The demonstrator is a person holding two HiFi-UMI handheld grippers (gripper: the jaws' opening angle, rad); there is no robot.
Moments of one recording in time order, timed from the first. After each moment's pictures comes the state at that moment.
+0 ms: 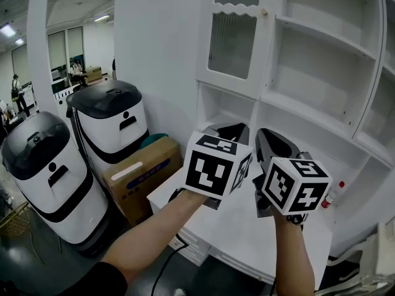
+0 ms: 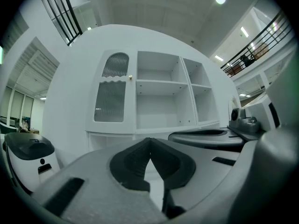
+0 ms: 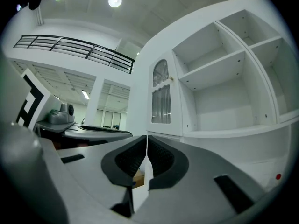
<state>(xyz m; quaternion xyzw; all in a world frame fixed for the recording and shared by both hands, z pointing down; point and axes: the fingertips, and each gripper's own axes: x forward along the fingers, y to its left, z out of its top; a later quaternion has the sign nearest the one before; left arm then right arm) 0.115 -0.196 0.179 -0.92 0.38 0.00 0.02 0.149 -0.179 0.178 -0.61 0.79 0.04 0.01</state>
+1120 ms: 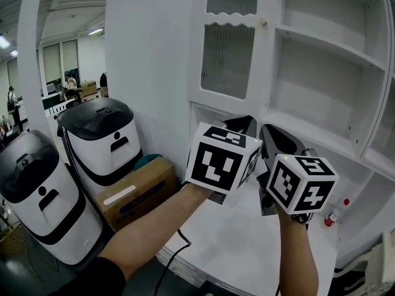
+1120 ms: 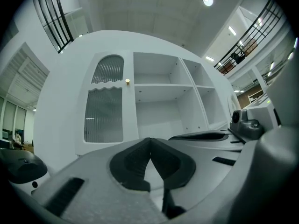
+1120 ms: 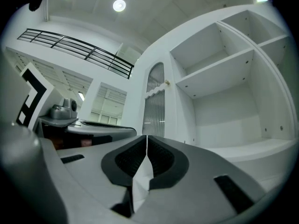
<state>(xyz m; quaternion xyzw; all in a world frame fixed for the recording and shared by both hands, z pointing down) 0.148 -0.279 0.125 -0.93 0.36 0.02 0.08 0.173 -0.261 0.133 -0.62 0.78 0.09 0.04</state>
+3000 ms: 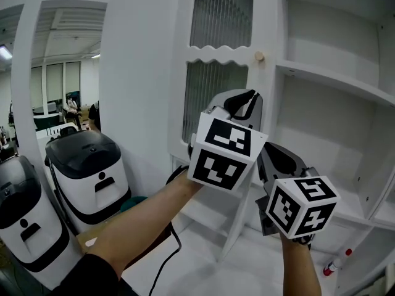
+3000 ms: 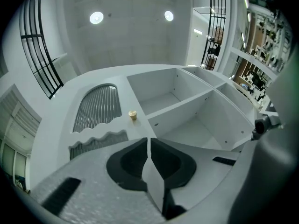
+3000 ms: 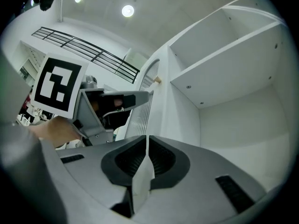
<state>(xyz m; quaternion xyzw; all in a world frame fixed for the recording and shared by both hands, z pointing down) 0.202 -0.399 -0.033 -0.87 0.37 0.14 0.30 0.223 -0.386 0.064 -0.59 0.79 0.15 0.04</state>
